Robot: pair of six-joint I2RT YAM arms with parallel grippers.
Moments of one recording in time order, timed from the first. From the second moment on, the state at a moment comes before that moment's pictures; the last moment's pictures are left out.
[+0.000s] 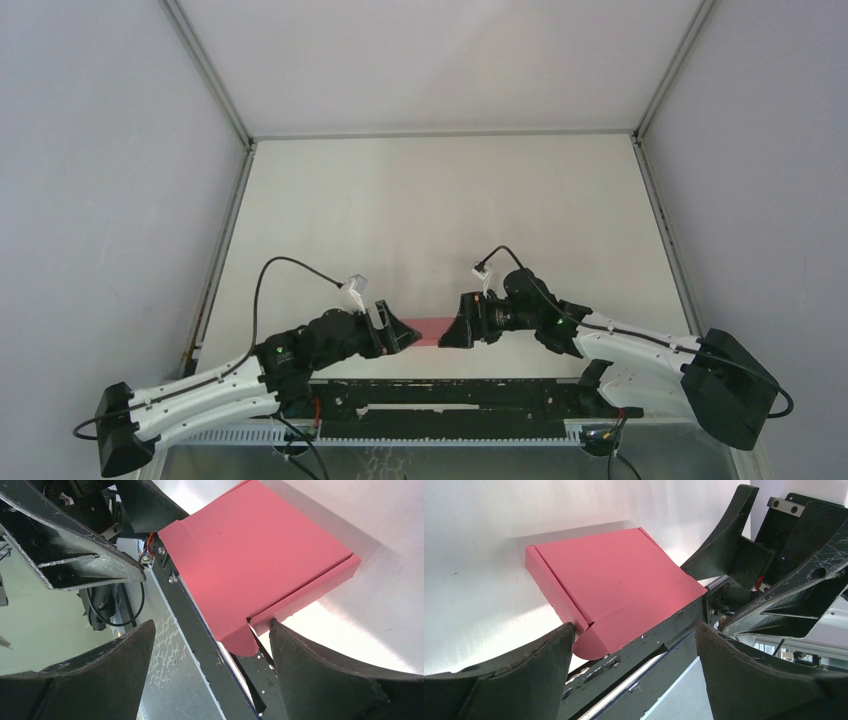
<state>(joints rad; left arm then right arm) -1.08 0.53 0.26 -0.24 -0.14 -1.11 0.86 1.07 0.37 0.14 -0.51 0.81</state>
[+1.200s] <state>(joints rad) -1.08 0.53 0.32 -0.28 -0.13 -1.11 0.83 1.05 0.37 0.12 -0.53 0.83</state>
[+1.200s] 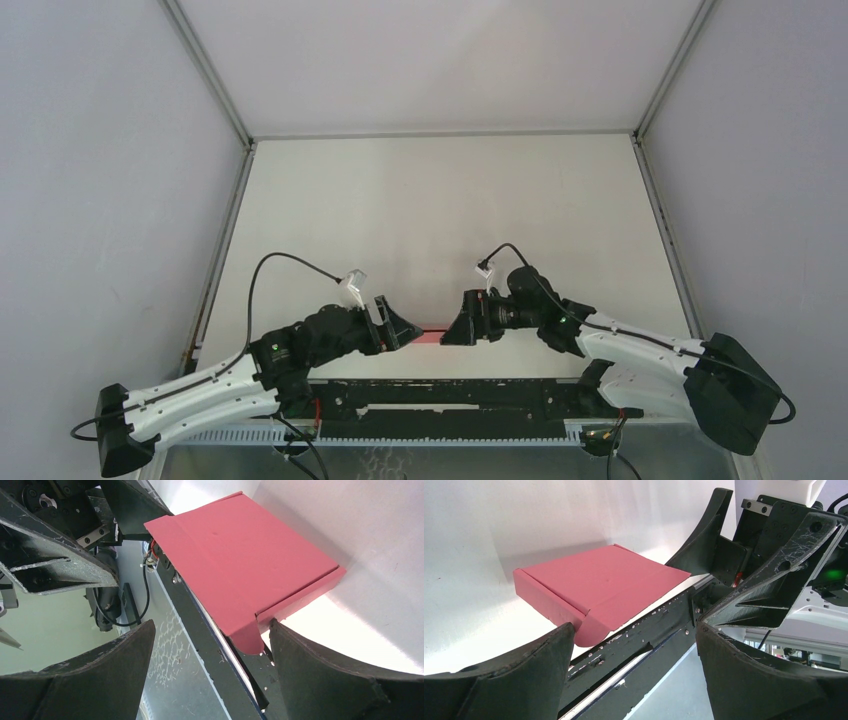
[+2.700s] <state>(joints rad) -1.08 0.53 0.32 -0.27 -0.14 -1.11 0.81 1.05 0.40 0.07 -0.54 0.80</state>
